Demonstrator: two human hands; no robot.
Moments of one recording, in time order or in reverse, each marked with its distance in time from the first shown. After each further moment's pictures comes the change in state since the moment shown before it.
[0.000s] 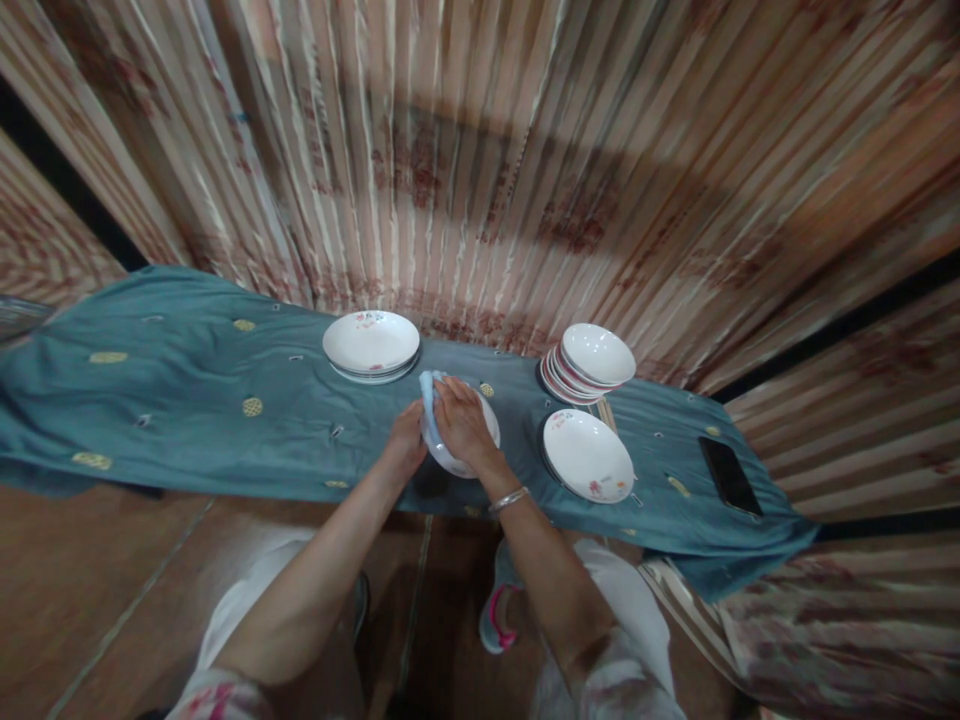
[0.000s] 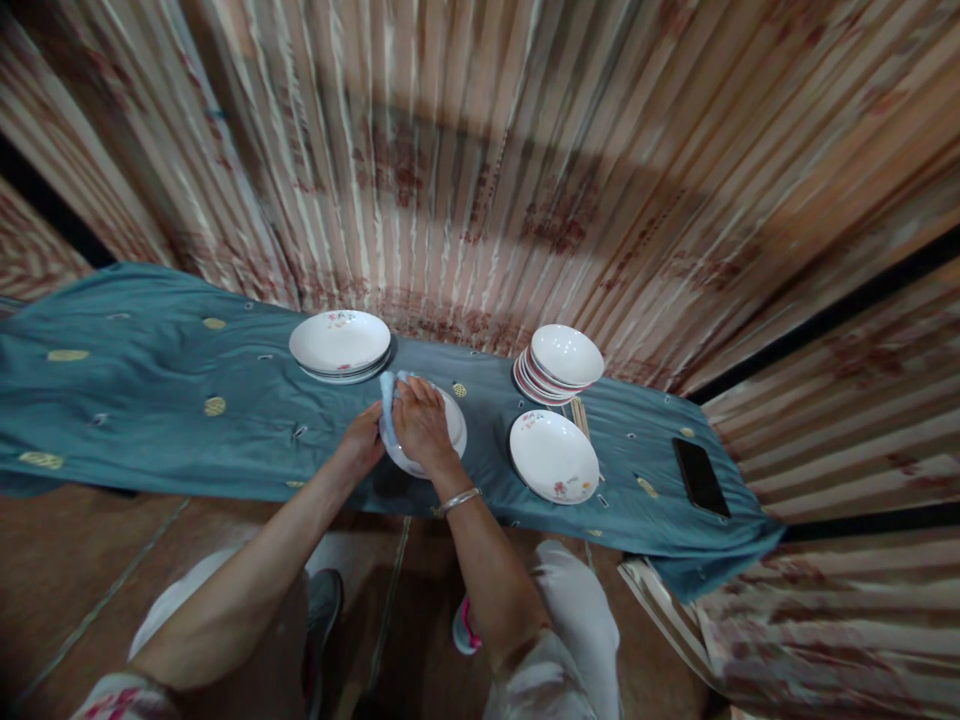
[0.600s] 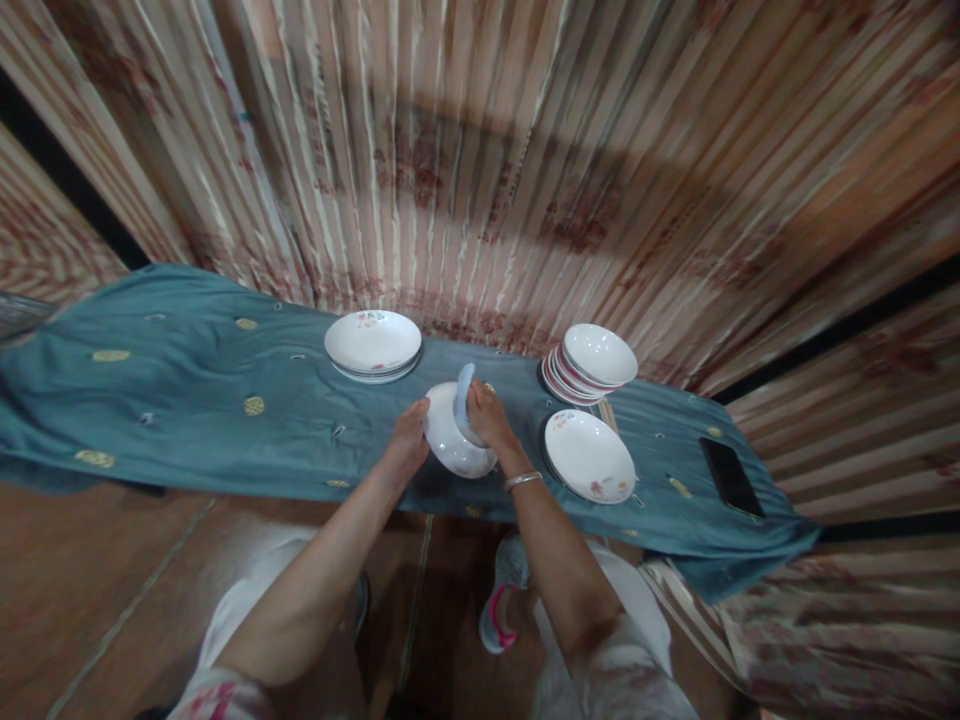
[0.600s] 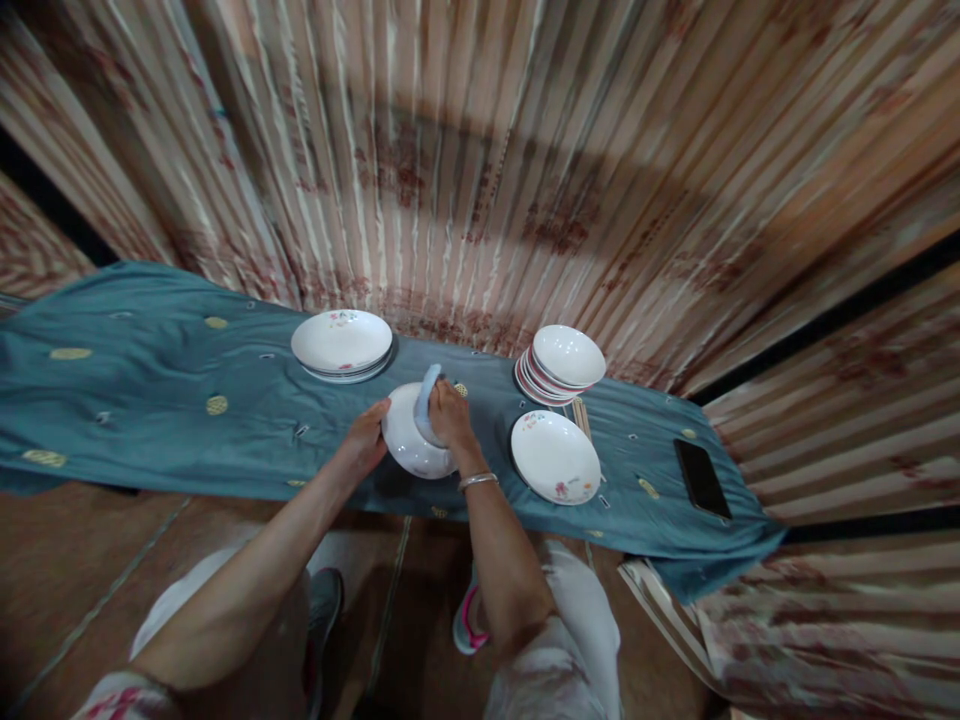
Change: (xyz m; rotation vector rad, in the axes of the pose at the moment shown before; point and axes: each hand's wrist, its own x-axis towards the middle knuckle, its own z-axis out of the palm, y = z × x) left_hand -0.005 0.006 0.003 0.067 0.056 -0.050; right_hand 0.015 0.055 0.010 0.127 -0.010 0.218
